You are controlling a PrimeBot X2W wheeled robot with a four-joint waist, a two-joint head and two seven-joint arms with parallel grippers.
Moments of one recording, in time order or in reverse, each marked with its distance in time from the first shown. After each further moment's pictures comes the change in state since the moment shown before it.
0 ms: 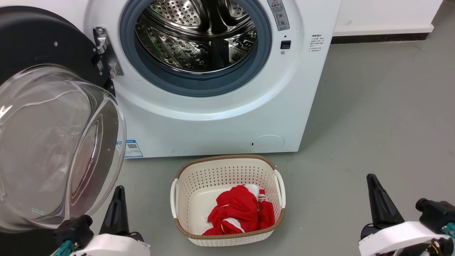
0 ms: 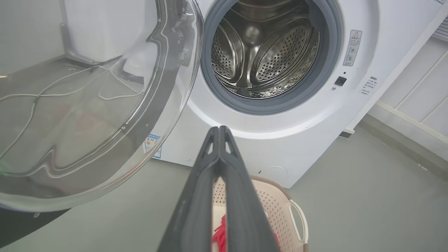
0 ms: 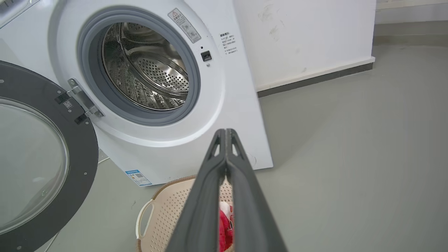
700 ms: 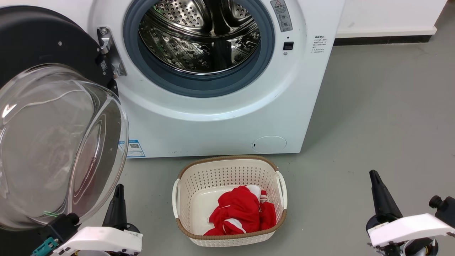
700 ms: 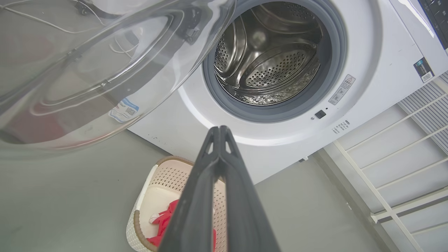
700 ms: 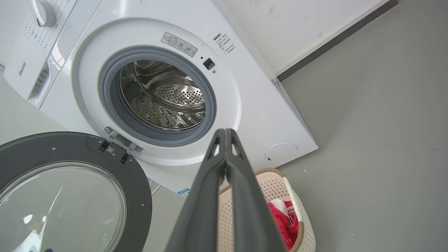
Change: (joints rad) left arm -0.041 -0.005 0.021 0.039 -0.374 -0.024 0.088; right arm -0.043 -0.011 -0.003 0.052 0.396 0.000 0.047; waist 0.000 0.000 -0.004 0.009
